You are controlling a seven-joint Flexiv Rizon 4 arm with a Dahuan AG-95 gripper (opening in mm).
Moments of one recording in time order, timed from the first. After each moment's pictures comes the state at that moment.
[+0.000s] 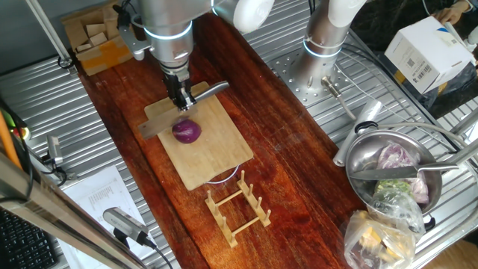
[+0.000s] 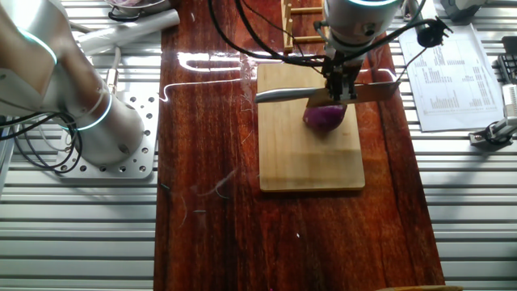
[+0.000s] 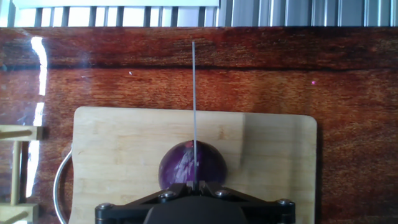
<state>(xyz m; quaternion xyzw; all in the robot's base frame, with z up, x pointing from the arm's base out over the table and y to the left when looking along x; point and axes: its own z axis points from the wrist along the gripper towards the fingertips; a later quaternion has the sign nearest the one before) 0.508 0.021 0.156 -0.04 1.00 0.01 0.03</state>
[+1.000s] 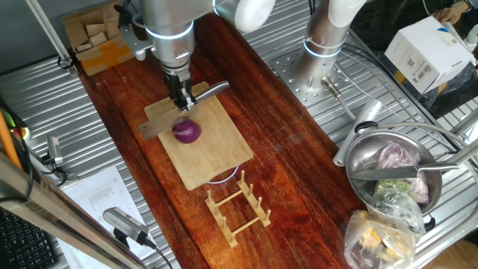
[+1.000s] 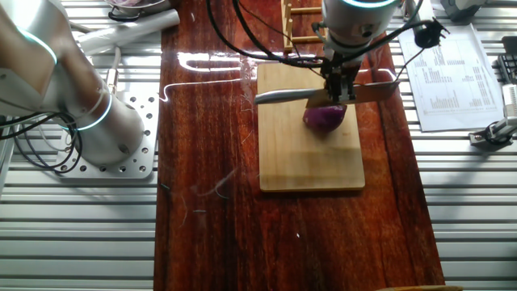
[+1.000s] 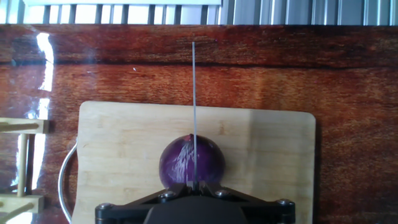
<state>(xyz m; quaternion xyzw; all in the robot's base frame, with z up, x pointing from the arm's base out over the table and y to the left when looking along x) 0.509 0.023 0.143 -0.05 1.00 0.01 0.03</state>
